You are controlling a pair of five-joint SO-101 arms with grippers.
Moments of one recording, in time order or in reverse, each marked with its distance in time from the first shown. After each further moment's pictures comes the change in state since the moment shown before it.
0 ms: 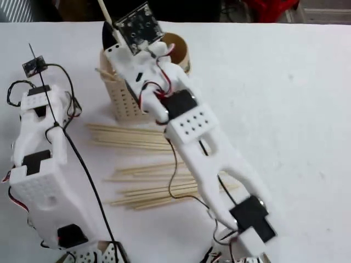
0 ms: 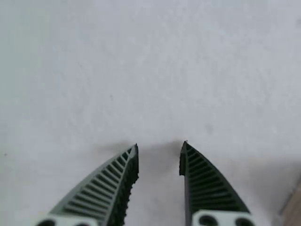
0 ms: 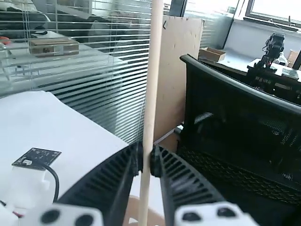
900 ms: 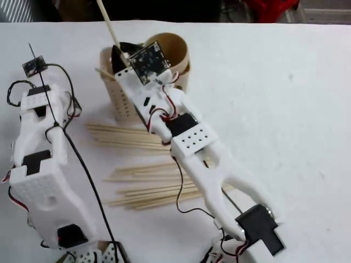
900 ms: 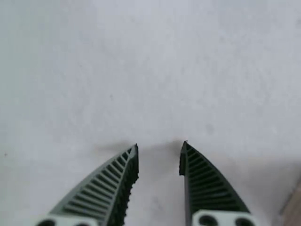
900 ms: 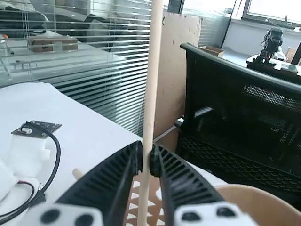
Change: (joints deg) left arm 0.0 0.0 0.0 0.0 0.0; right arm 0.3 -6.4 25.1 -19.3 -0.5
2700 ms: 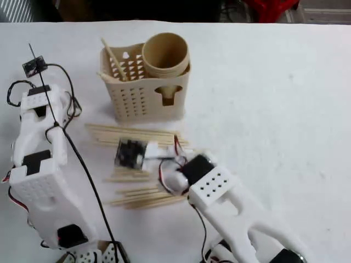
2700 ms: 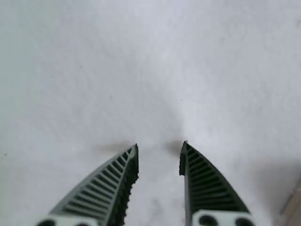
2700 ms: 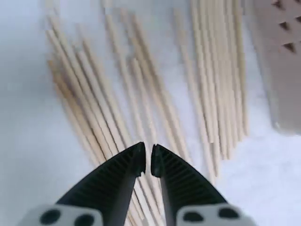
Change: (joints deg) left arm 0.0 0.0 0.0 0.0 0.0; right arm -6.0 -26.8 25.4 65.9 31.9
